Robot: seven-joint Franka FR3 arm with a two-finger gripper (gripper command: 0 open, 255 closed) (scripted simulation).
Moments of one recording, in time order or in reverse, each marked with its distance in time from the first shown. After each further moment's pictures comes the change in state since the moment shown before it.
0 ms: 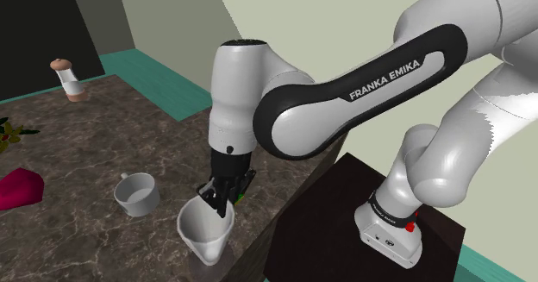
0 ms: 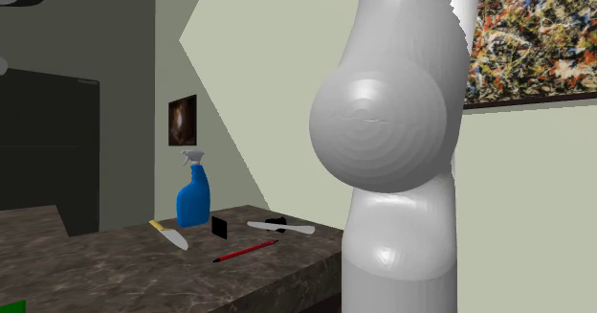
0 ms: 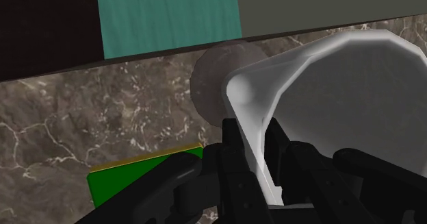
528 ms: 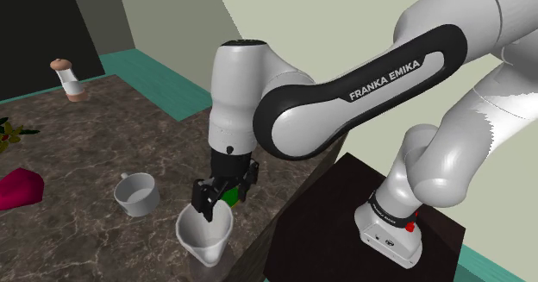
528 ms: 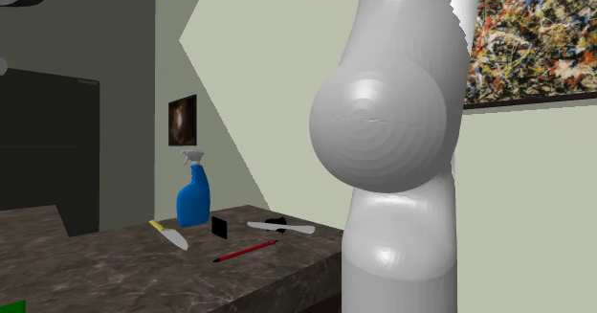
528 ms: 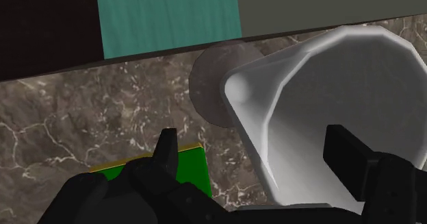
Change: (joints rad) arm 0.000 0.001 0.000 0.000 0.000 0.002 0.000
